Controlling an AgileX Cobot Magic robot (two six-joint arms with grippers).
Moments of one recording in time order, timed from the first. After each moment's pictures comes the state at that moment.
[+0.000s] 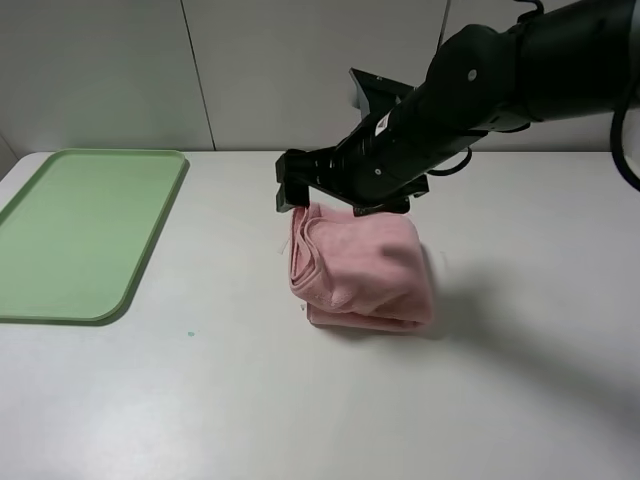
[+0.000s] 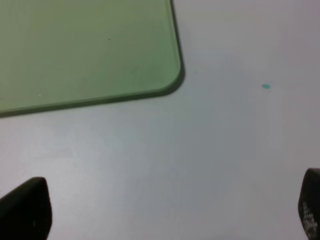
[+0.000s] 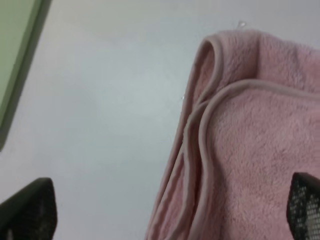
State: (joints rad) left arm 0.03 0.20 -0.49 -0.05 1.06 0.17; right arm 0.67 1.74 -1.08 0.33 0.38 0.15
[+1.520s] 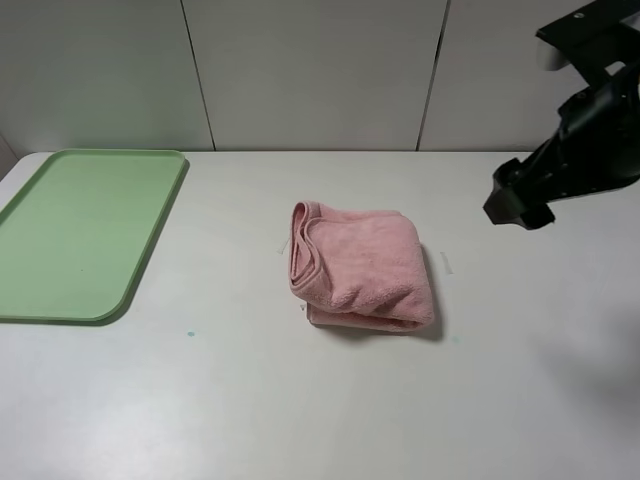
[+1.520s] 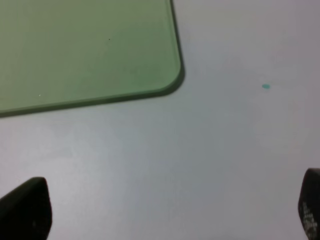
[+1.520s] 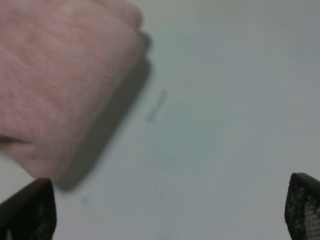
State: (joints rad) left arm 0.03 0.20 -0.49 -0.05 1.06 0.17; right arm 0.44 1.20 -0.86 -0.22 0.82 -0.01
